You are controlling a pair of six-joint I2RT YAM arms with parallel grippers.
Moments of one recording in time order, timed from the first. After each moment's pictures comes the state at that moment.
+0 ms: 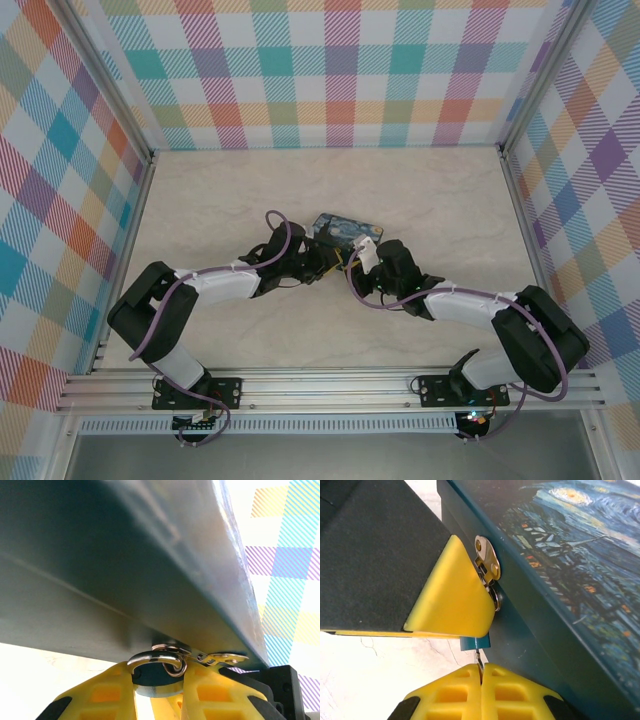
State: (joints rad) left arm -0.69 1.61 0.80 0.20 0.37 -1.21; right arm 0.69 1.38 0.53 0.27 -0.20 0.10
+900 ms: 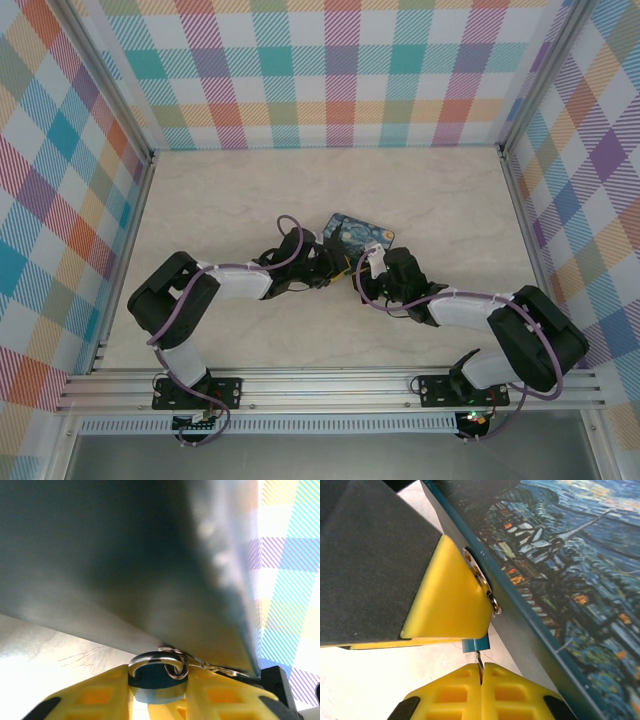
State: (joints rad) left arm -0.73 1.73 0.81 0.32 0.37 -1.24; right arm 0.65 1.39 0.43 0.36 -0.22 0.25
